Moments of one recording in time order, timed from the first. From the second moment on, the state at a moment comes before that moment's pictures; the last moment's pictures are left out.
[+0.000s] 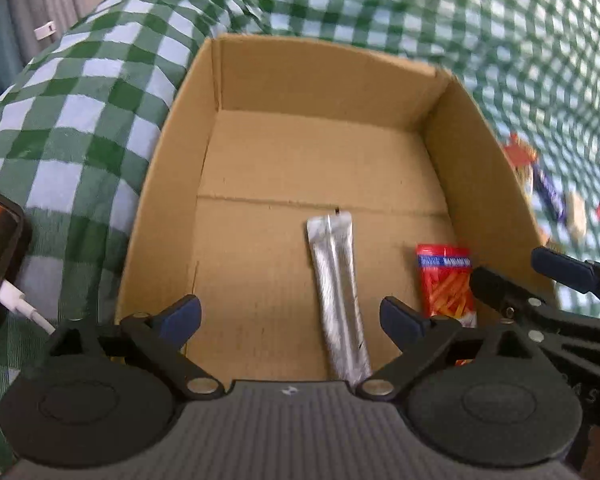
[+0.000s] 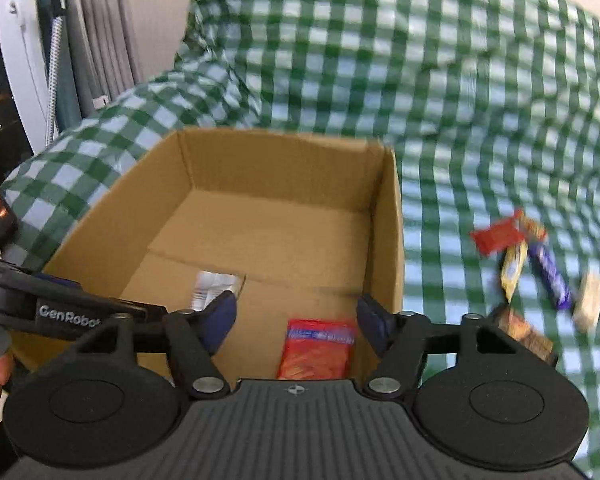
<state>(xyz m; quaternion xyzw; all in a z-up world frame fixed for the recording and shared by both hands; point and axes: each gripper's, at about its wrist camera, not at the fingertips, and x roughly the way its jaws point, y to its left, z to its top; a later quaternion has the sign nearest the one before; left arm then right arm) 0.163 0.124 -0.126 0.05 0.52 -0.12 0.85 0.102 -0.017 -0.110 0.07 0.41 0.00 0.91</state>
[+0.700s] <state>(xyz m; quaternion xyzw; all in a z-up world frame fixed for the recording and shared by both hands) 0.122 0.126 -0.129 0.07 0.53 -0.11 0.84 0.062 -0.013 -0.102 0.04 0.39 0.00 0.92</state>
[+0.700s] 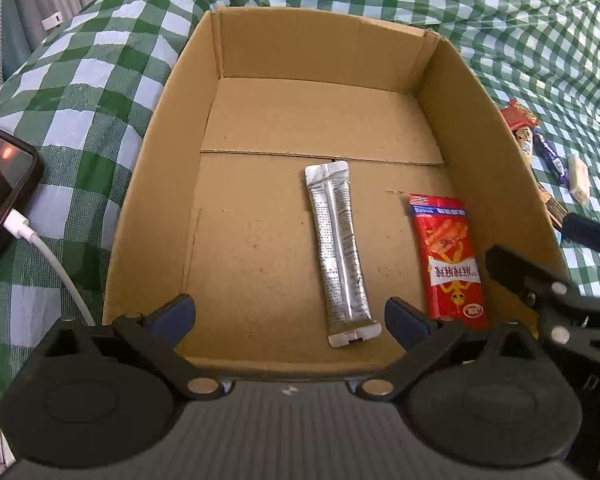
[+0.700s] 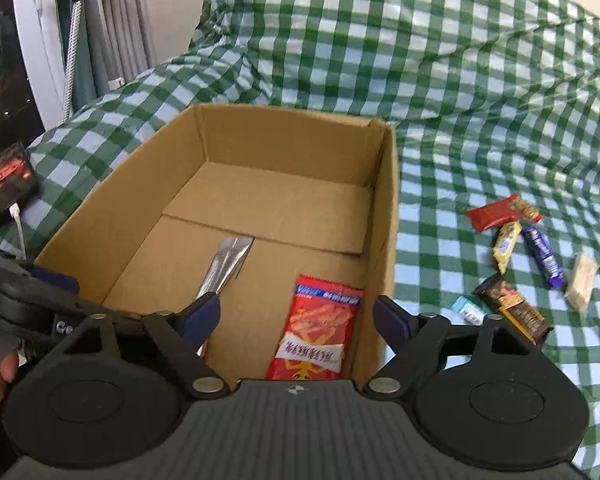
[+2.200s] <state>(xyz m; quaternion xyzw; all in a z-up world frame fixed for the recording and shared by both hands) 0.037 0.095 0.004 0.05 0.44 -0.14 0.89 -0.077 -0.090 -0.016 0.11 0.27 -0.09 0.95</state>
